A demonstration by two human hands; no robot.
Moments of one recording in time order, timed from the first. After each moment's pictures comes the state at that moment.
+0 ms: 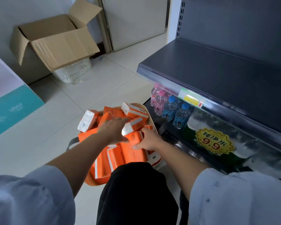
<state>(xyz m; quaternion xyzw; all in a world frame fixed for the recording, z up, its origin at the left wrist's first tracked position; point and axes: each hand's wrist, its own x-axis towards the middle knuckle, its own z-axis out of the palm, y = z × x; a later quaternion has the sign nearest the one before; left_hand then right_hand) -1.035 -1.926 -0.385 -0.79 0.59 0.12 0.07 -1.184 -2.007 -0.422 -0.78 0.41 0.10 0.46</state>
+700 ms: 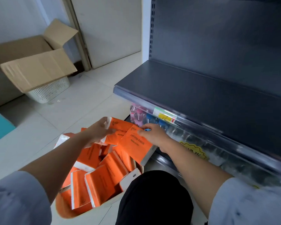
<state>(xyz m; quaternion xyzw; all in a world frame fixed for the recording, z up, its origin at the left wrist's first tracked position) -1.033 -1.985 -0.338 -0.75 0.34 0.47 -0.31 -1.240 -2.065 -0.342 -0.67 0.48 -0.09 0.55</state>
